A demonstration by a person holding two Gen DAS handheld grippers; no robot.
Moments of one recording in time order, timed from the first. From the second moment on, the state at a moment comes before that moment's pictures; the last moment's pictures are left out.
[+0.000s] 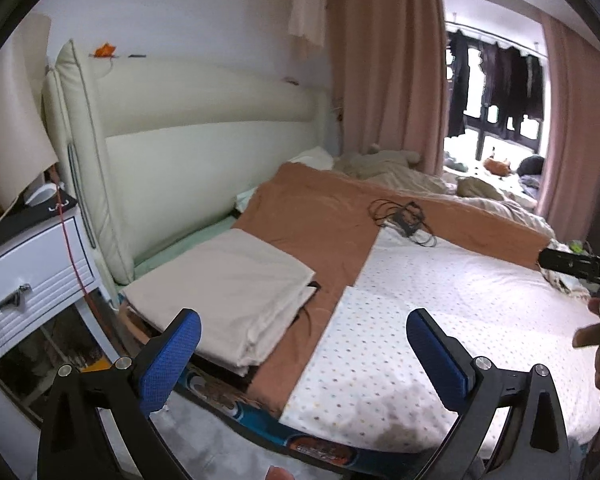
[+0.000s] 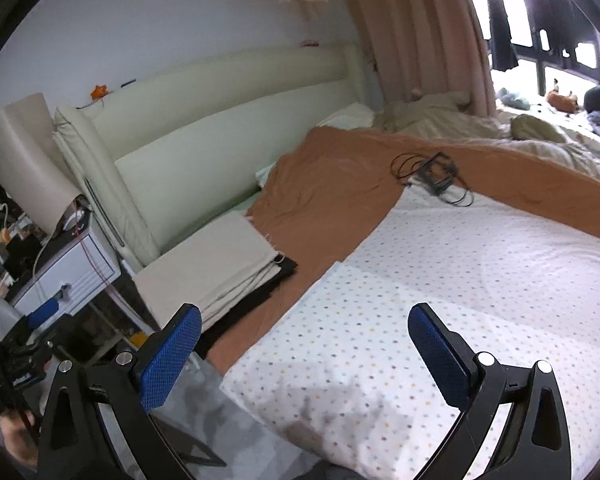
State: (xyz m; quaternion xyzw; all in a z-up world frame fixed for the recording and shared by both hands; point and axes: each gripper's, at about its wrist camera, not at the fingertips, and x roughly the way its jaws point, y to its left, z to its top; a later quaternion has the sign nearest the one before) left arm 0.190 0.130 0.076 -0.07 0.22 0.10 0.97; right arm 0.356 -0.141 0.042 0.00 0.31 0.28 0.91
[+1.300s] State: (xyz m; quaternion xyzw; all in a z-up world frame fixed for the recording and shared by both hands) left arm -0.017 -0.011 0.035 -0.01 0.14 -0.03 0.99; right arm 0.091 -0.301 -0.013 0.00 0.23 0.11 0.97
